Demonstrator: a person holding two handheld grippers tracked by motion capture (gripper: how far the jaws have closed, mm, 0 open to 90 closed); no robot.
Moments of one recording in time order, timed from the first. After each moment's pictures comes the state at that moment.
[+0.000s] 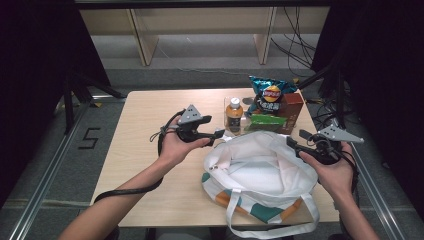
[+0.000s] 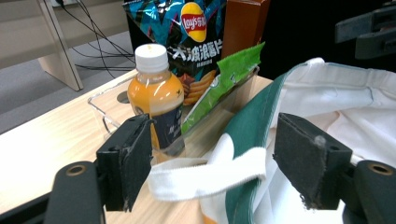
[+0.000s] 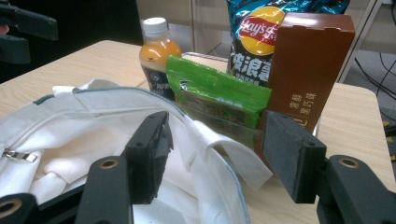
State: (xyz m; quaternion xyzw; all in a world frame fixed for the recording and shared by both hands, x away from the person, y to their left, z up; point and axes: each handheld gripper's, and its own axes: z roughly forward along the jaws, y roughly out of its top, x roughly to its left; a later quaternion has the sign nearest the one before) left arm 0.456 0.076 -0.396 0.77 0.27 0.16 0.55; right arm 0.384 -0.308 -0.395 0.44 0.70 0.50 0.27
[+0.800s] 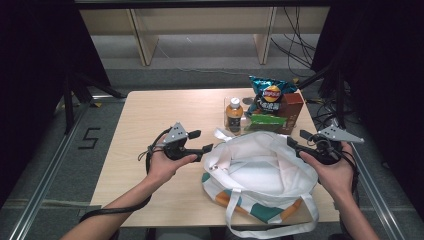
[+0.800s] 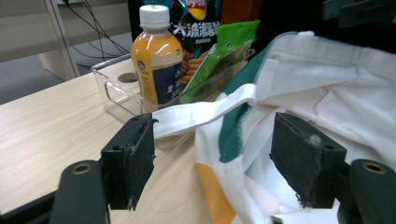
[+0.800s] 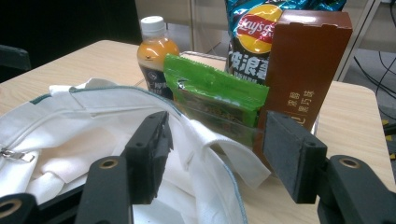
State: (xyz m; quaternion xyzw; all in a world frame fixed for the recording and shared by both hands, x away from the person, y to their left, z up) left arm 0.425 0.109 -0.432 0.75 0.28 0.16 0.57; right arm 0.384 -0.310 -0.396 0.44 0.70 0.50 0.26
